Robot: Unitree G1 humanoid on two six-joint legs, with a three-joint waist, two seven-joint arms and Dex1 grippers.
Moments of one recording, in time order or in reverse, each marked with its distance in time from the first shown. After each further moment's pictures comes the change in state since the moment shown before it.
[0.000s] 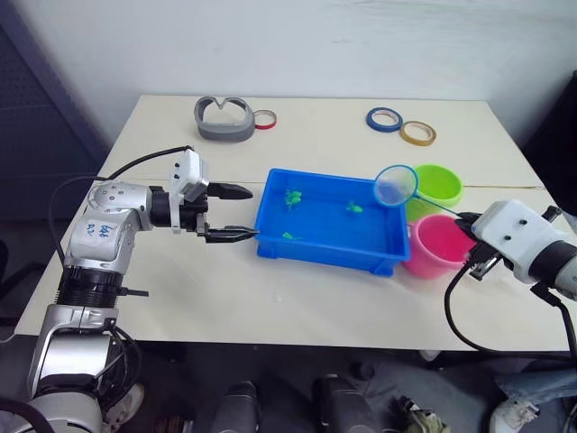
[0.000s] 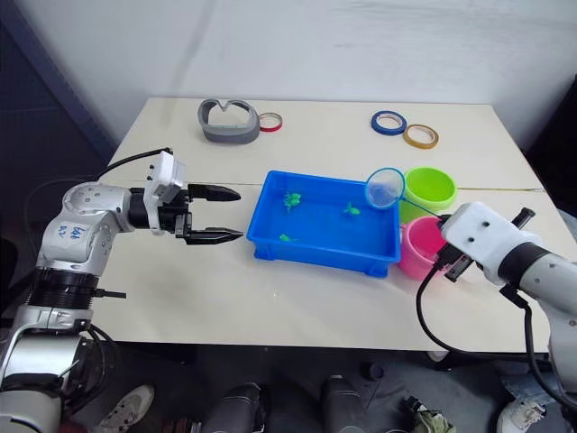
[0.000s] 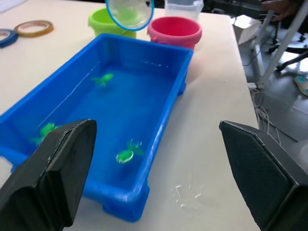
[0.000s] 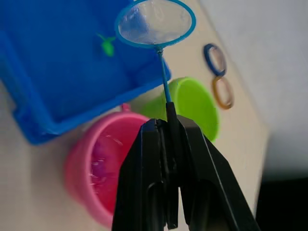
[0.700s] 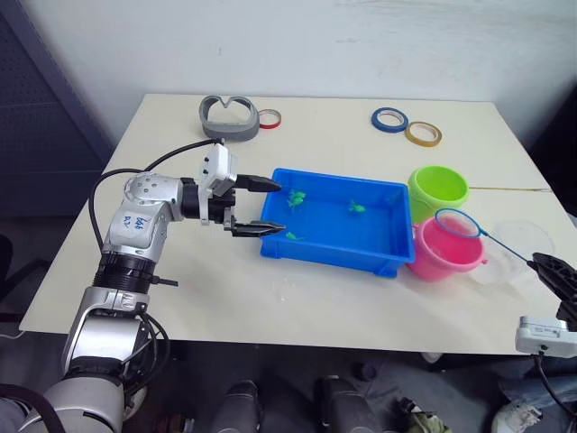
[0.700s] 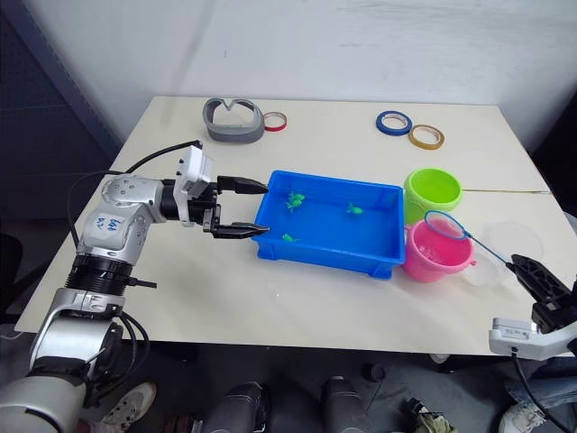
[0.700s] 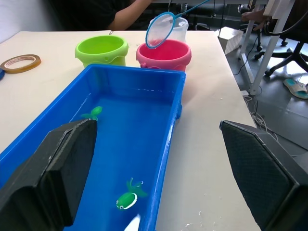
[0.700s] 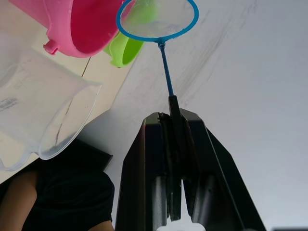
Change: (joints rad) left arm -0.128 -0.141 -0.062 0.145 0.021 -0.156 -0.064; right arm 0.606 0.065 -0.405 0.274 -1.033 -1.250 -0.689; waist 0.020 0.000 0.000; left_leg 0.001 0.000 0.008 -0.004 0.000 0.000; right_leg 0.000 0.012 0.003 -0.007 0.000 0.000
